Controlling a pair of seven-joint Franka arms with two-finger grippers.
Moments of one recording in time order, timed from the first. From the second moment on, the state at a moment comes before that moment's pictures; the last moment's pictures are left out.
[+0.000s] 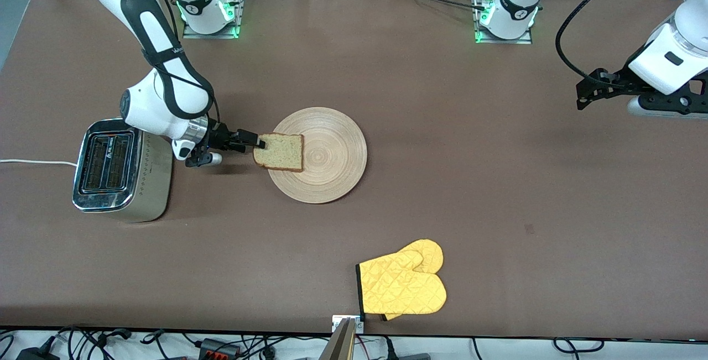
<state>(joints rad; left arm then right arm) -0.03 -0.02 -0.05 -1.66 0.02 1.65 -0.03 0.22 0.37 0.04 -2.22 1.06 2.46 -0.59</state>
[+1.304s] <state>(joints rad) -0.03 -0.02 -0.05 -1.66 0.02 1.65 -0.03 0.23 0.39 0.04 -2.21 1.08 2.46 -0.59</state>
